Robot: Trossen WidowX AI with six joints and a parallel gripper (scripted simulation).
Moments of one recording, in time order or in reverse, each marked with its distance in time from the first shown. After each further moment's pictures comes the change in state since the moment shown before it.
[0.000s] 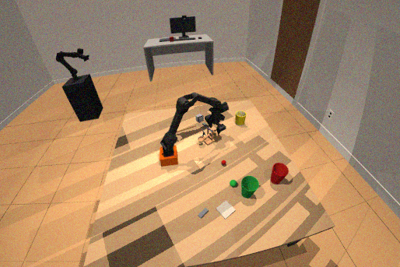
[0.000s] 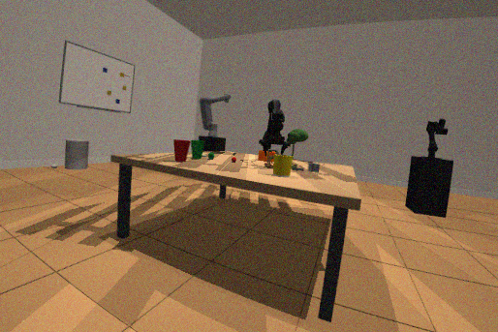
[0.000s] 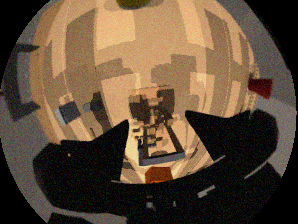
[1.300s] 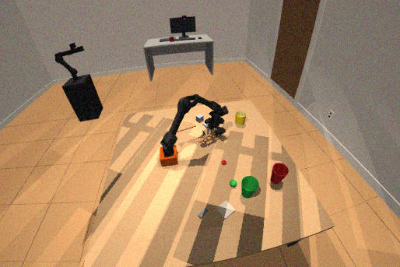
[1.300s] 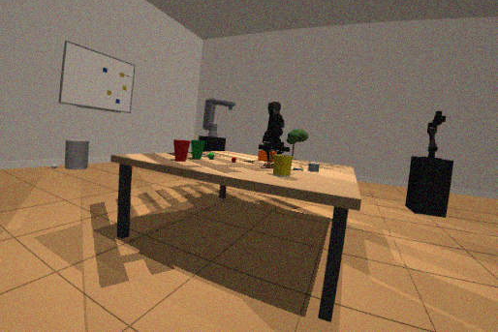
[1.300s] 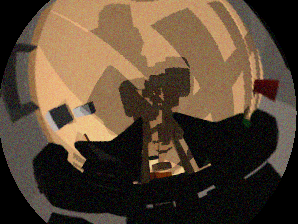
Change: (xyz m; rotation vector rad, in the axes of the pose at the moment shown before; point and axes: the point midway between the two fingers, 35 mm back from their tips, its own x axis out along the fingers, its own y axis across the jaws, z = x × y) arm 0.031 0.000 -0.001 0.000 0.001 -0.001
